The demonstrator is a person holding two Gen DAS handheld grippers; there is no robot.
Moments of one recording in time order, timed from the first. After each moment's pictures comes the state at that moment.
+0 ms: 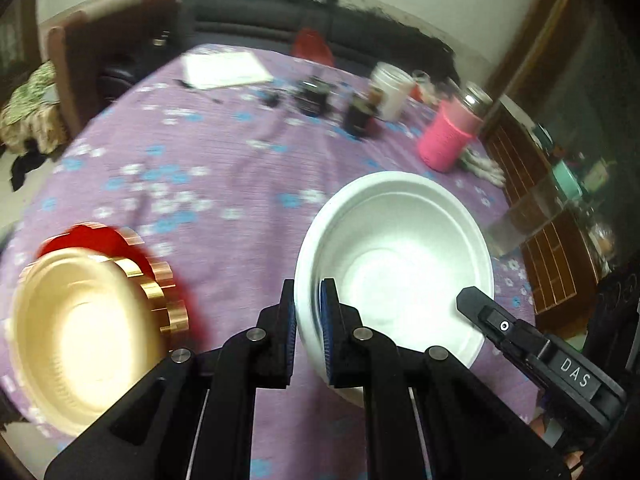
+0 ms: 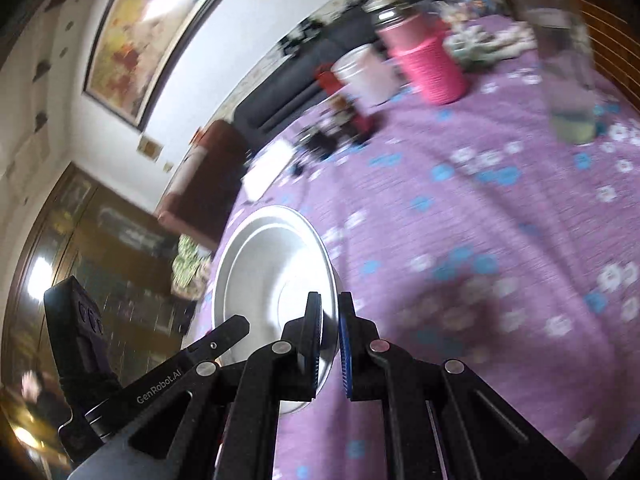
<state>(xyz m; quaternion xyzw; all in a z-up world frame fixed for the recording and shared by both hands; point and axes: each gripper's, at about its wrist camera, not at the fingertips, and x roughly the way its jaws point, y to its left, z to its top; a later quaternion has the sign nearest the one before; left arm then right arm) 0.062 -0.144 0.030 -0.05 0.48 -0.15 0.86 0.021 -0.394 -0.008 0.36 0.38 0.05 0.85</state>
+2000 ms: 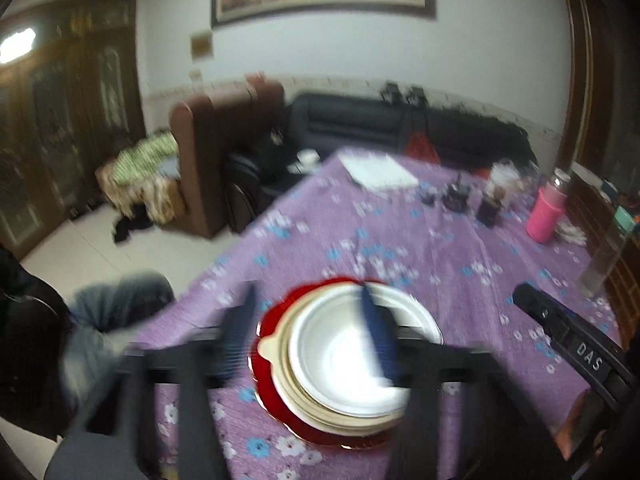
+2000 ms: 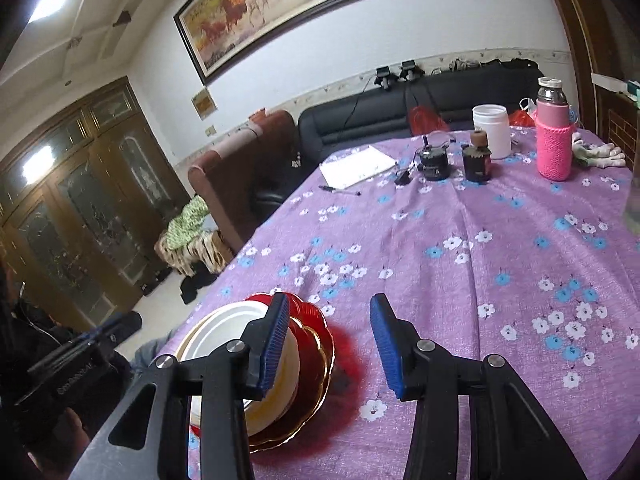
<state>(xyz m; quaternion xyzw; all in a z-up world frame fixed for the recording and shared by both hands) -0.013 0.025 0.058 0.00 0.28 0.02 0.96 0.000 -0.199 0.023 0.17 0.30 0.08 0.94</state>
